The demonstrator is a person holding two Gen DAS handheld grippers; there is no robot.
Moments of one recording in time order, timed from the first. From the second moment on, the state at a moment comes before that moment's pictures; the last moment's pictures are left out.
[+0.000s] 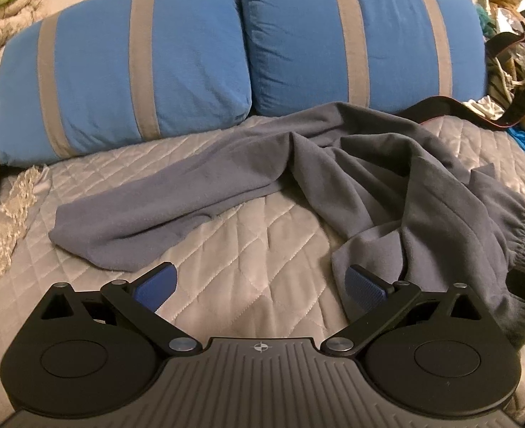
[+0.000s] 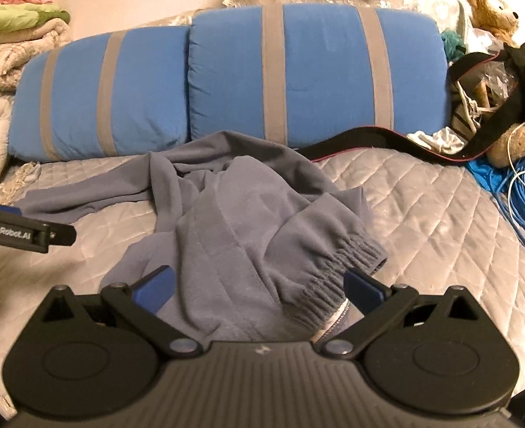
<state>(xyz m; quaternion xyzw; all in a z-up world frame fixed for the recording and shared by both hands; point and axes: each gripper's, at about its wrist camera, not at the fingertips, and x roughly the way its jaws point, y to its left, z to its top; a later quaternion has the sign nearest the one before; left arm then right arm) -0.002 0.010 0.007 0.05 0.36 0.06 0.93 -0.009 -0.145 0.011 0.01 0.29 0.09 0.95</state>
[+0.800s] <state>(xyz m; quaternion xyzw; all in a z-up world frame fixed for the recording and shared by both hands) -0.059 -0.064 -0.005 0.27 0.29 -0.18 0.90 0.004 -0.187 0.007 0.11 0.31 0.03 0.94</state>
